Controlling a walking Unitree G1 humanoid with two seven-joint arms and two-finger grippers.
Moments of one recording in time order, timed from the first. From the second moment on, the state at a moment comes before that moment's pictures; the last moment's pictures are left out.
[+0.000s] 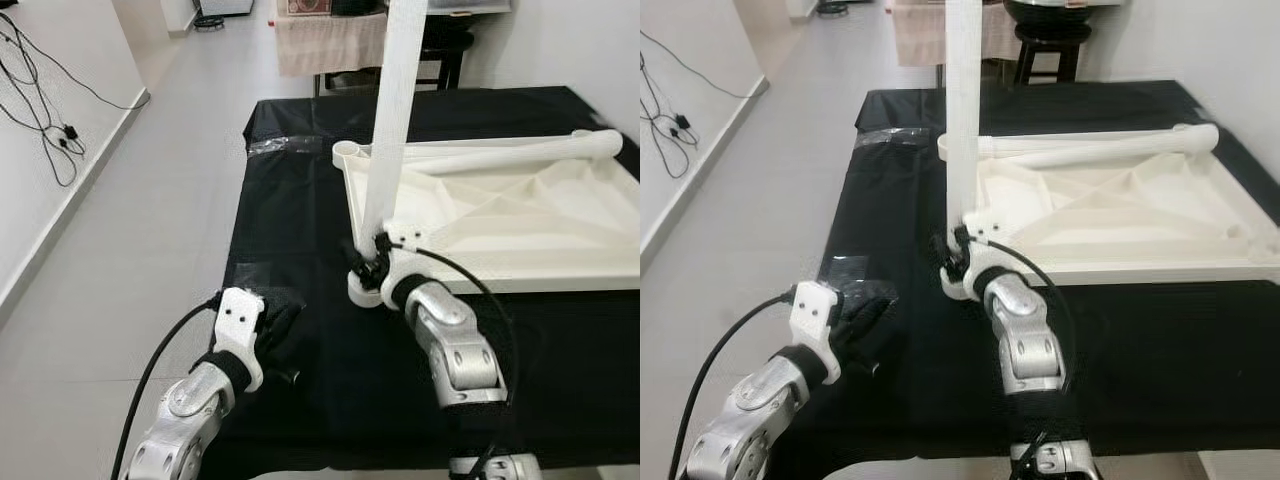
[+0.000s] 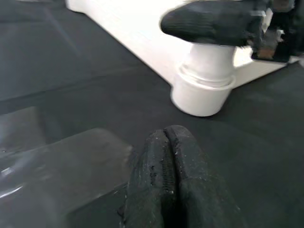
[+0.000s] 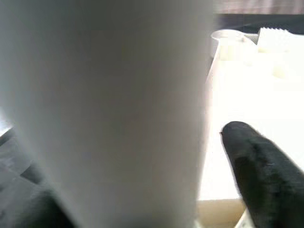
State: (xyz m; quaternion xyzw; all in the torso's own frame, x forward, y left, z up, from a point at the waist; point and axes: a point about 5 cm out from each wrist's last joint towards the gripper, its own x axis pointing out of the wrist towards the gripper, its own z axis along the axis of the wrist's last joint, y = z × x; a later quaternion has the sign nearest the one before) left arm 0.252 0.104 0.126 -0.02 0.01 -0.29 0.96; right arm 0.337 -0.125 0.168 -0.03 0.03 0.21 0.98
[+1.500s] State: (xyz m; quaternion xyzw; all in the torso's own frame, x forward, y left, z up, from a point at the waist) left arm 0.257 0.106 0.133 0.02 0.00 -0.30 0.95; right arm 0.340 -0.095 0.167 -0.04 0.00 0.18 0.98
